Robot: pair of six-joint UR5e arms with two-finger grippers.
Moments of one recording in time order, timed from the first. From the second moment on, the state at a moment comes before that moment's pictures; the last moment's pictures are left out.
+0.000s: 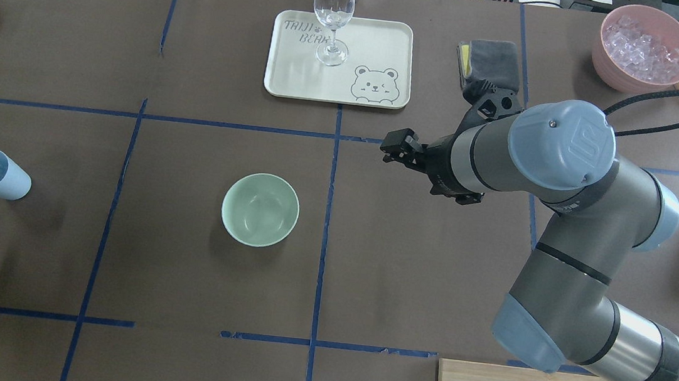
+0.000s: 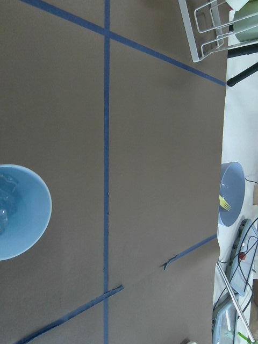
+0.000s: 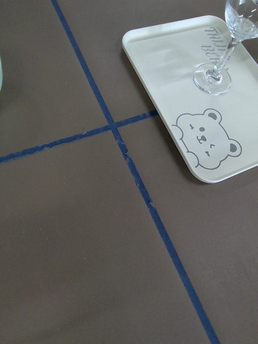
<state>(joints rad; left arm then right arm) -0.25 -1.03 -1.77 -3.00 -0.90 -1.27 0.59 -1.12 1.95 -1.34 1.81 1.65</state>
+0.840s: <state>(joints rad) -0.03 -1.18 -1.55 -3.00 -0.42 -1.40 0.60 -1.14 1.96 -1.34 1.81 1.66</state>
